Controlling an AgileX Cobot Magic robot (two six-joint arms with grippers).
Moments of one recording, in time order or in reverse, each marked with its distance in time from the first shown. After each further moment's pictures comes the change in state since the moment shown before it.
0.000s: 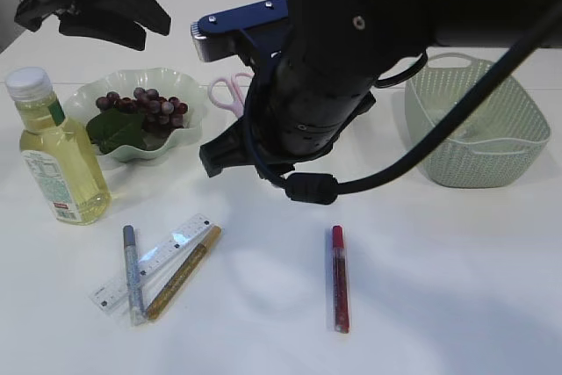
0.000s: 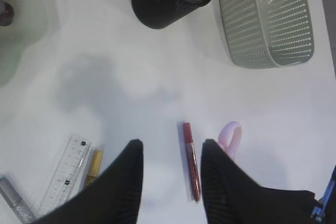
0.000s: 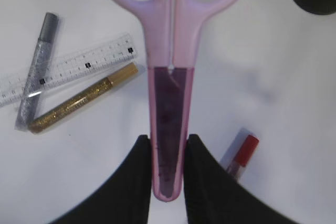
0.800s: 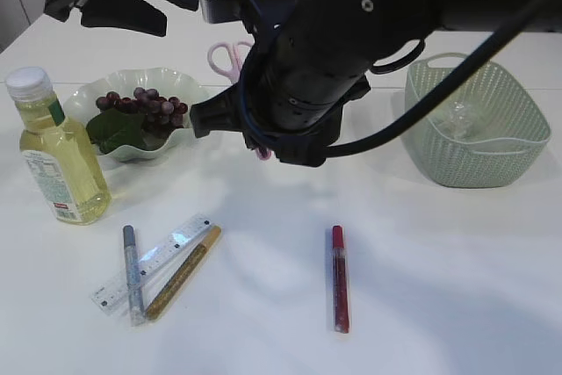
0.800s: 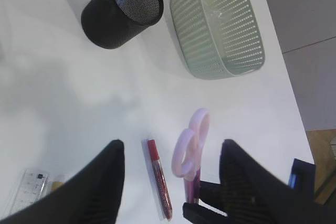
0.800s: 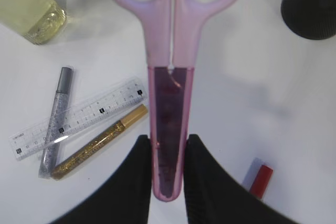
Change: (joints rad) left arm 0.000 0.015 0.000 -0.171 -0.035 0.149; right arm -0.025 0.000 -0.020 -0.006 -0.092 0.101
